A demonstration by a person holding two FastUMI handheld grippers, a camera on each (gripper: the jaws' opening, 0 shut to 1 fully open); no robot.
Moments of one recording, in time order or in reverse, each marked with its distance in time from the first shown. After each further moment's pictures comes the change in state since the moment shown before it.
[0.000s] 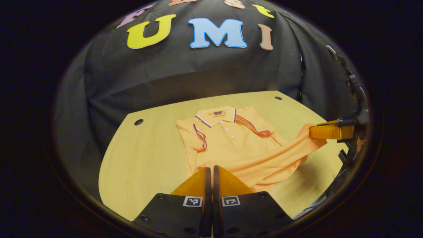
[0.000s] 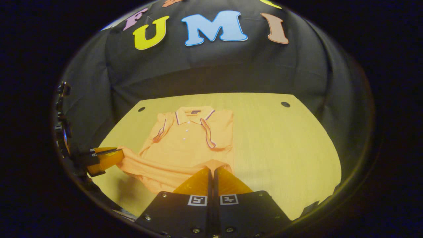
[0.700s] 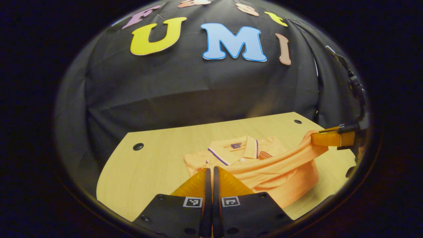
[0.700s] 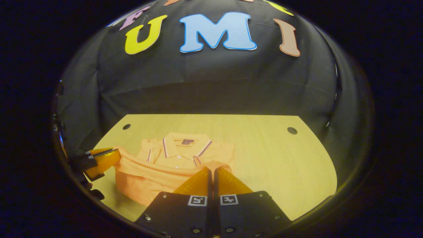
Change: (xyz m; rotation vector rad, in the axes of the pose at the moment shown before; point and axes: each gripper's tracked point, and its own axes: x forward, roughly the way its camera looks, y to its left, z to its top) left arm 0.117 0.051 0.083 -0.048 -0.164 0.057; right arm 0.099 -0.002 0.101 -0.020 -0.101 -0.069
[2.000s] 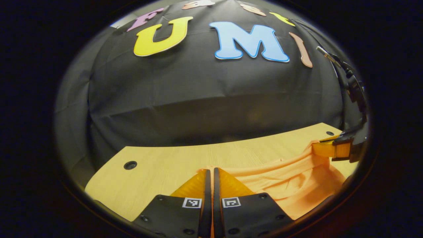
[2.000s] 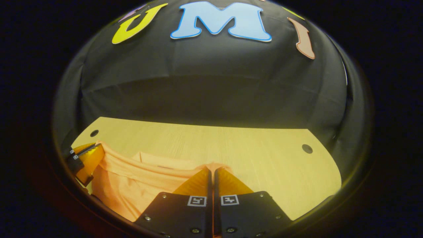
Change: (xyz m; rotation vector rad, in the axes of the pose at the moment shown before) left arm 0.149 0.031 0.021 0.011 -0.164 0.120; right arm 0.159 -0.007 0.028 -0.053 -0.052 -0.097
